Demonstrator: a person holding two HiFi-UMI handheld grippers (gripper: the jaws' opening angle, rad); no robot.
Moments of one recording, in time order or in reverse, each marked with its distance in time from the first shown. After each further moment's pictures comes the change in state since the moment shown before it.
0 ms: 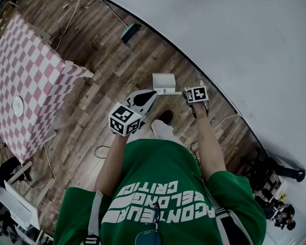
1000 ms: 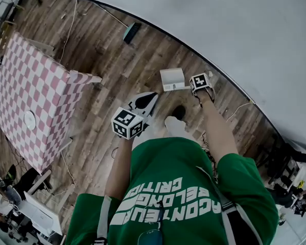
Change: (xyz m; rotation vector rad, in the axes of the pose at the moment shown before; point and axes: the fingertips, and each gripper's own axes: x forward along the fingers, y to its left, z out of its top) left arm -0.011 0.011 -0.015 -0.011 0.073 0.002; right arm 0.044 -0.020 -0.012 0.034 0.165 -0.085
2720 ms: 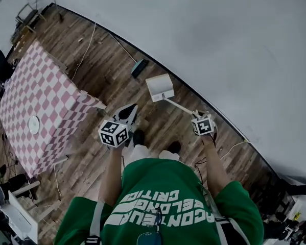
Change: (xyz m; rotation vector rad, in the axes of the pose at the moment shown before) left arm -0.054 0.053 0.072 0.016 -0.171 0.277; right arm -0.164 0.017 0.027 -0.261 -0.438 -0.017
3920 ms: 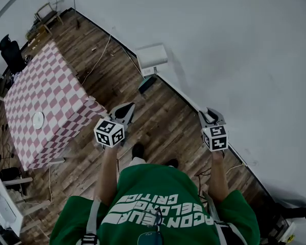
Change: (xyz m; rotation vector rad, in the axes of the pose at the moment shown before) left arm -0.030 0.006 0.075 0.116 -0.129 0.077; right arm -0.168 -0.003 0.155 -0.143 -0.499 -0.035
